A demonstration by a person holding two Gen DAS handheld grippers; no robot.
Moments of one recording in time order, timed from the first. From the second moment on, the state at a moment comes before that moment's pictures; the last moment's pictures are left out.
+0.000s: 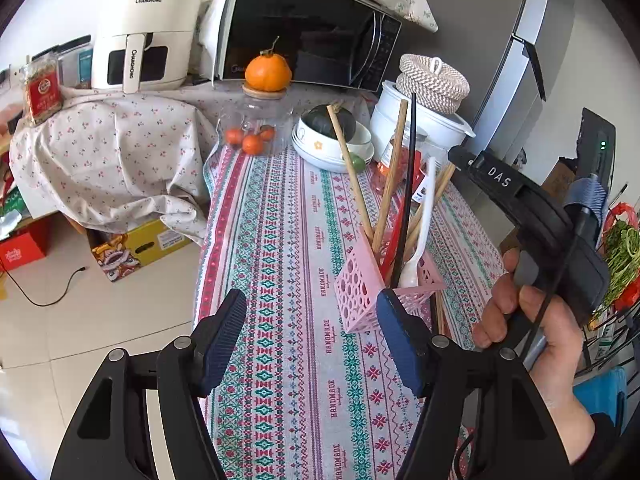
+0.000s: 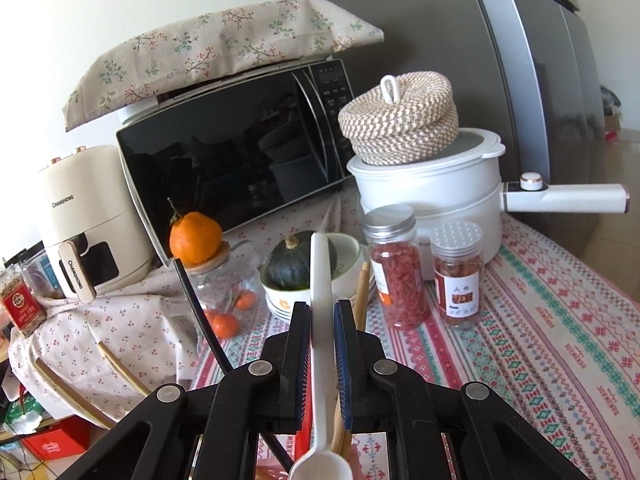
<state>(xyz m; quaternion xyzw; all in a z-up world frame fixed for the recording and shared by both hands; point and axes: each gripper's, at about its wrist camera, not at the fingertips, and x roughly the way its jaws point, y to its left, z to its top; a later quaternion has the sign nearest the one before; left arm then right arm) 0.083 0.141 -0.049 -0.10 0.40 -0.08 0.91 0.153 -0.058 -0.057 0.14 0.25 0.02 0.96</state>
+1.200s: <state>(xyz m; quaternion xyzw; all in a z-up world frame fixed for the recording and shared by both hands) 0.101 0.069 -0.103 -0.02 0.50 -0.09 0.86 0.147 -0.174 -0.144 0.09 0.59 -0.01 0.80</state>
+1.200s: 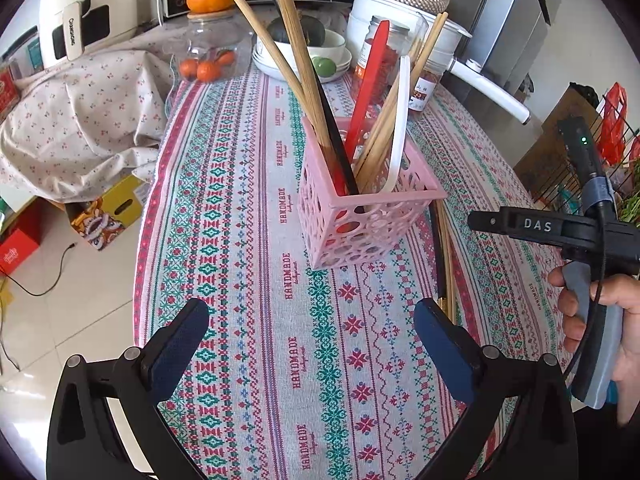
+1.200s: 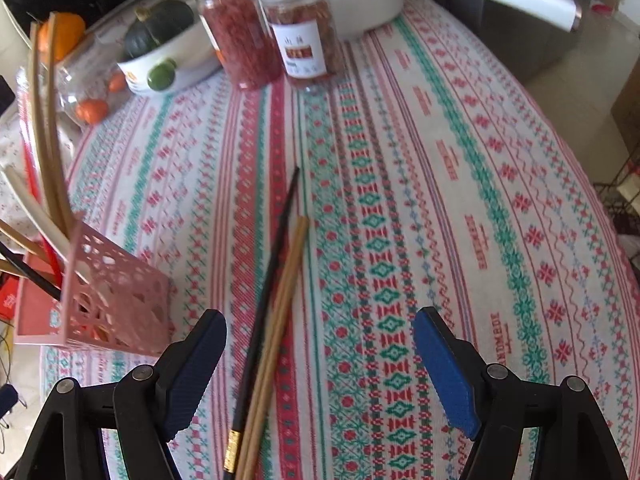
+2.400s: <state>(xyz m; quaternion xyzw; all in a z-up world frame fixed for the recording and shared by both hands) 0.092 -0.045 -0.095 0.06 0.47 -0.17 0.86 0.144 -0.210 -0.185 0.06 0.65 -0.02 0.76</state>
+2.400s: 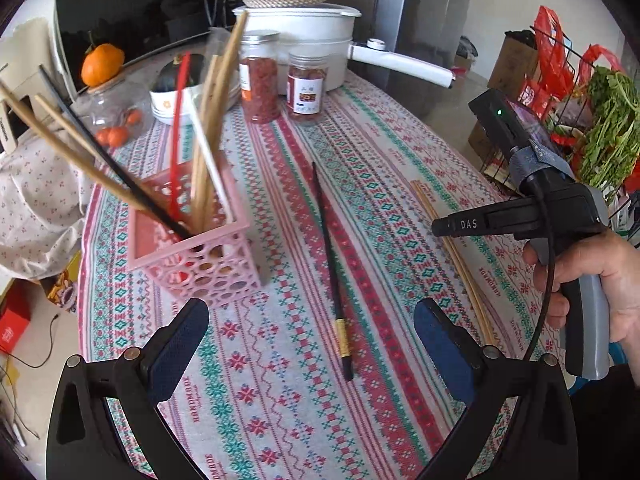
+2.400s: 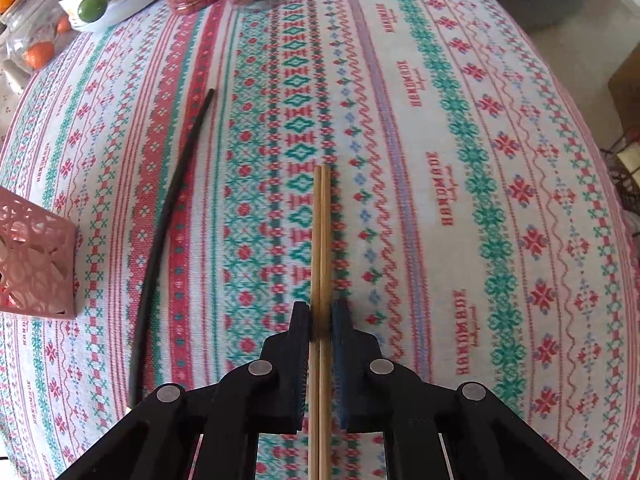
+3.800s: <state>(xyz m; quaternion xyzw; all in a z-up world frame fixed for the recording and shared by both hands) 0.188 -0.116 -0.129 0.05 0.50 -0.12 0.86 0.133 -0.311 -0.139 0.14 0.59 -0.01 0.79</state>
